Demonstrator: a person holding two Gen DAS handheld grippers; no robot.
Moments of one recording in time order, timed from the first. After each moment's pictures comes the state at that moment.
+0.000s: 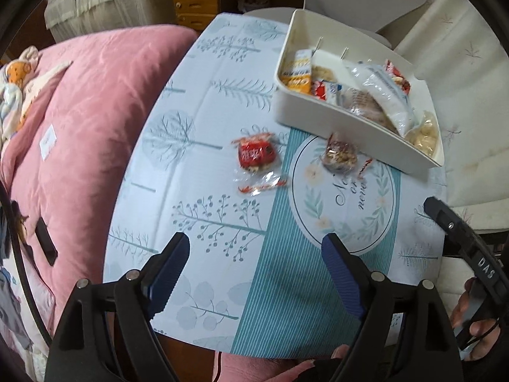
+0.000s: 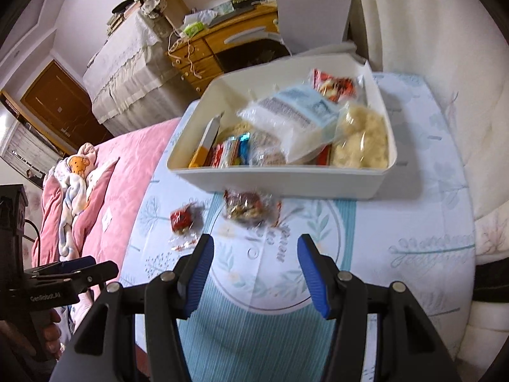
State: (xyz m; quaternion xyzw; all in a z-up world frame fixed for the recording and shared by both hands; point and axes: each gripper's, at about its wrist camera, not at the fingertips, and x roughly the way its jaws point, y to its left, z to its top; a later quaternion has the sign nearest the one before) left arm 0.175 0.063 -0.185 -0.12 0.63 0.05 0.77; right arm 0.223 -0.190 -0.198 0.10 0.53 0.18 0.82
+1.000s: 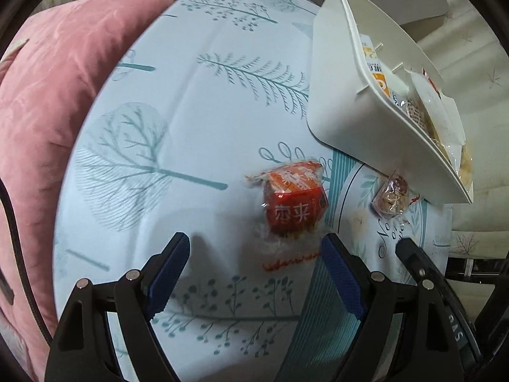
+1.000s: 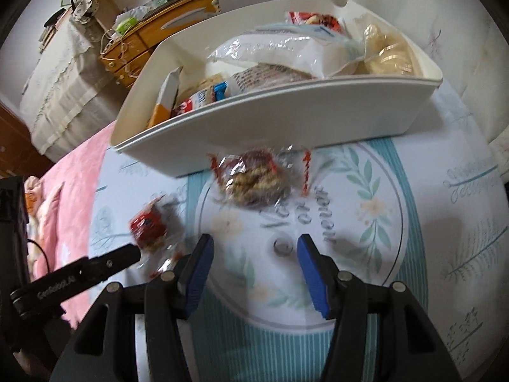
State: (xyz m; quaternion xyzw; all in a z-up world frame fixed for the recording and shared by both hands) left arm 0.250 0.111 -0.315 -0.19 0.63 -0.03 0.75; right arm 0.237 -0.096 -0.282 0.10 0.55 0.00 0.83
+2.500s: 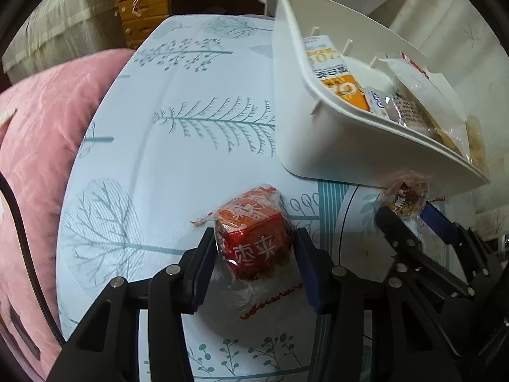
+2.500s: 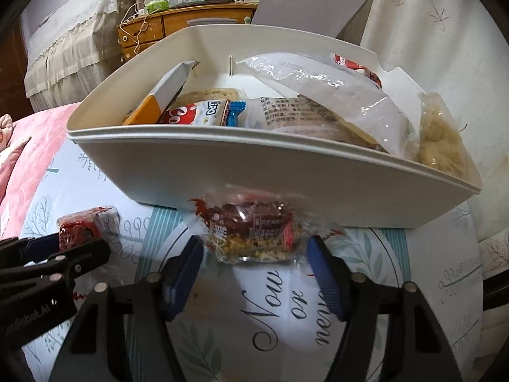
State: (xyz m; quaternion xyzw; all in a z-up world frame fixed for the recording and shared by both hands) left arm 0.292 0.046 -0.321 -0.07 0.57 -0.06 0.82; right arm 0.270 -0.067 -0.308 -0.06 0.48 0.01 0.87
